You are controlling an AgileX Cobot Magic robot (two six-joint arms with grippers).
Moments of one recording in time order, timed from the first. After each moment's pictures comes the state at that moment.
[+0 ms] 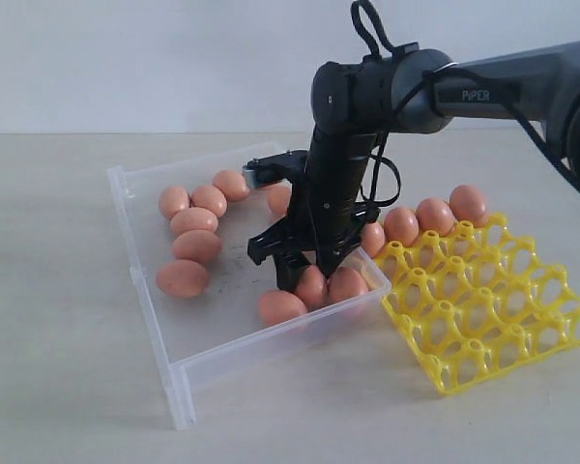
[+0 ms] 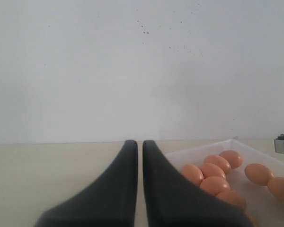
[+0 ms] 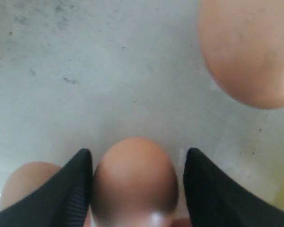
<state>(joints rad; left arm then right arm) -0.06 0.05 0.00 -0.31 -0.04 0.27 0.56 2.27 -1.74 0.24 1.06 -0.21</state>
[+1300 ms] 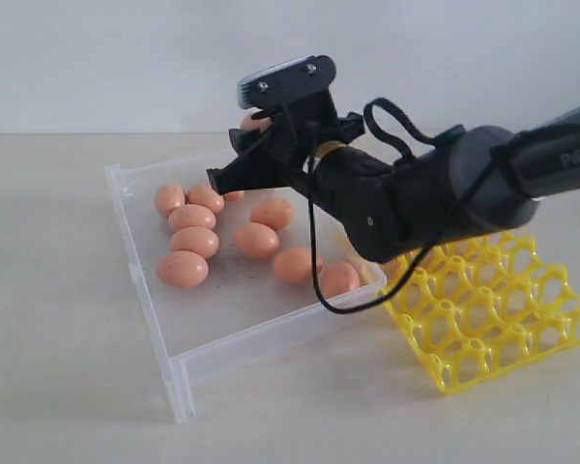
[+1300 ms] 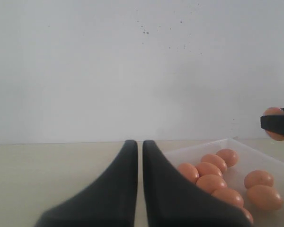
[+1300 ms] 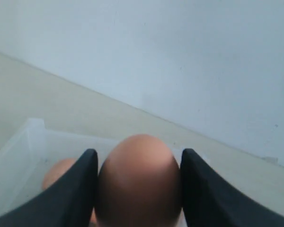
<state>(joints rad) -0.06 0.05 0.00 -0.31 -0.04 0.27 0.70 1.98 -1.08 0.21 -0.65 -0.20</state>
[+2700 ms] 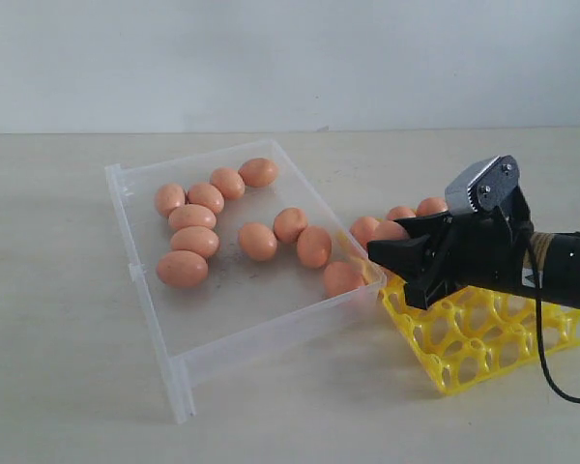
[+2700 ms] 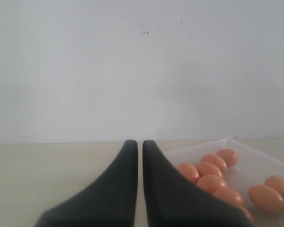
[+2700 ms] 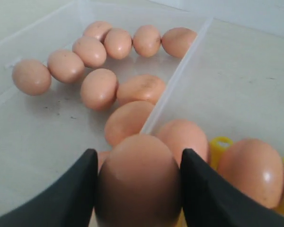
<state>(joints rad) -0.06 0.05 0.00 -0.31 -0.04 0.27 0.11 1.94 -0.62 -0.94 -1.02 0.38</state>
